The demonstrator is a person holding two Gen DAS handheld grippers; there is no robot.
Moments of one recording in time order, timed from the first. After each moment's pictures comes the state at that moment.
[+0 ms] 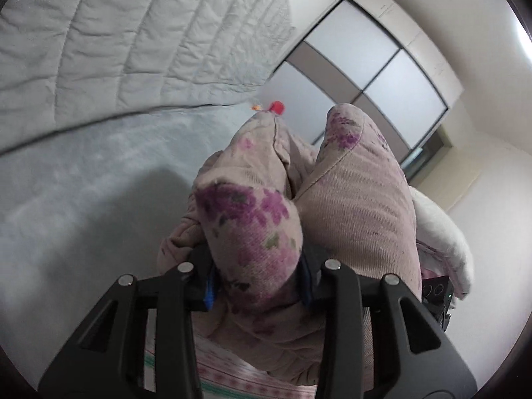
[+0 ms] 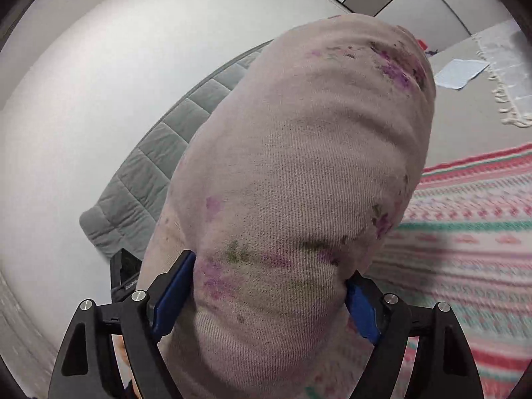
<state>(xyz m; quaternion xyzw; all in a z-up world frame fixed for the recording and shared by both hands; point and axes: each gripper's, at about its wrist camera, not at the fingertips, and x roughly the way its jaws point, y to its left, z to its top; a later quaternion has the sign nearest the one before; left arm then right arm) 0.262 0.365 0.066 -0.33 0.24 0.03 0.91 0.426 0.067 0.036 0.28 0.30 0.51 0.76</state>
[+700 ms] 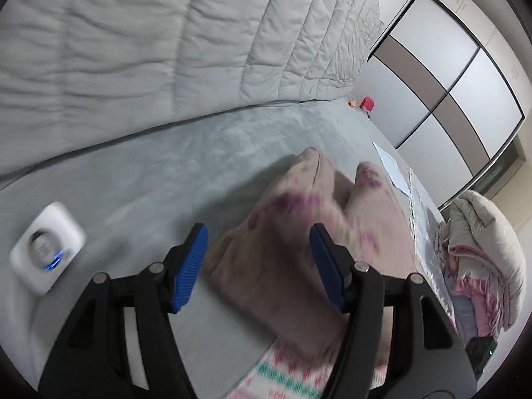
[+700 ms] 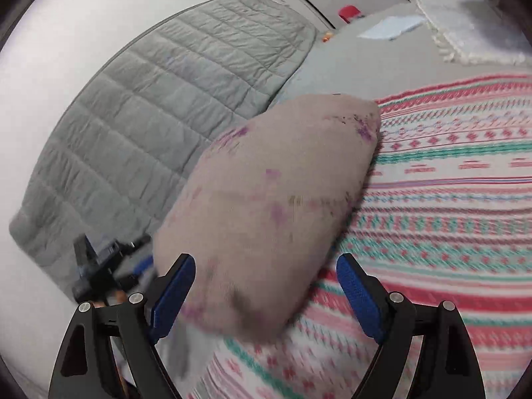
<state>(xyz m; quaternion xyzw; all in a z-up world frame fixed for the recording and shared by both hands) 0.230 0.437 0.027 -0.31 0.31 0.19 0.88 0.392 0.077 -0.008 0.20 0.41 0.37 0.81</state>
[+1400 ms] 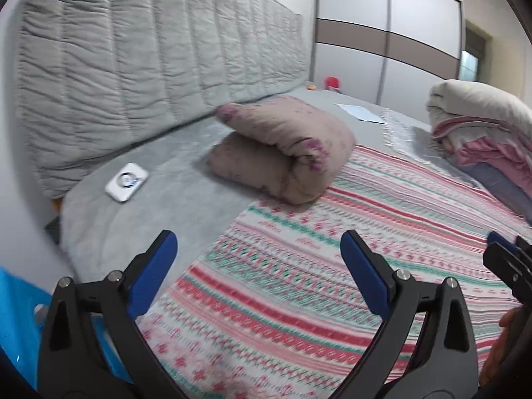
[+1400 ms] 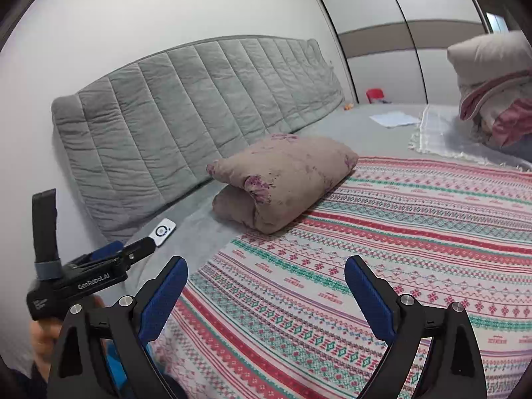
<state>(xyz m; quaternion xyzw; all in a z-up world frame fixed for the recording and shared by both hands) 0.025 0.191 0.034 -0.07 0.28 0.22 0.93 0.111 -0.020 0.046 0.04 0.26 0.35 0.90</state>
